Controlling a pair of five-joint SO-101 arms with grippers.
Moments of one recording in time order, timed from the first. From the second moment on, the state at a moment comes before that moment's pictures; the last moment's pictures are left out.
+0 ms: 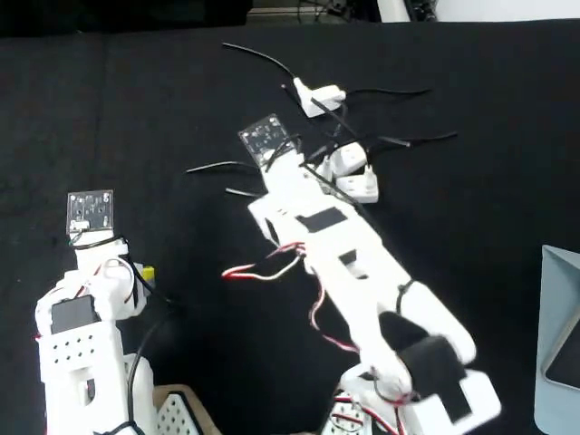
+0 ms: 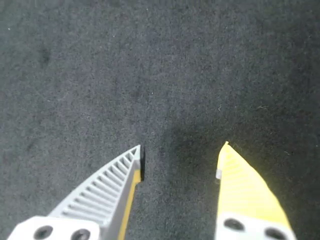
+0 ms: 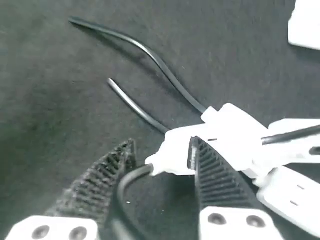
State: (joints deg) left arm -21.8 -66.3 77.7 56.7 -11.5; right arm -25.8 -13.7 47.7 24.5 6.5
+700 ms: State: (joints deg) left arm -14.5 -66.3 81.6 50.1 -11.5; right arm -26.8 -45.2 66.5 24.6 -0.7
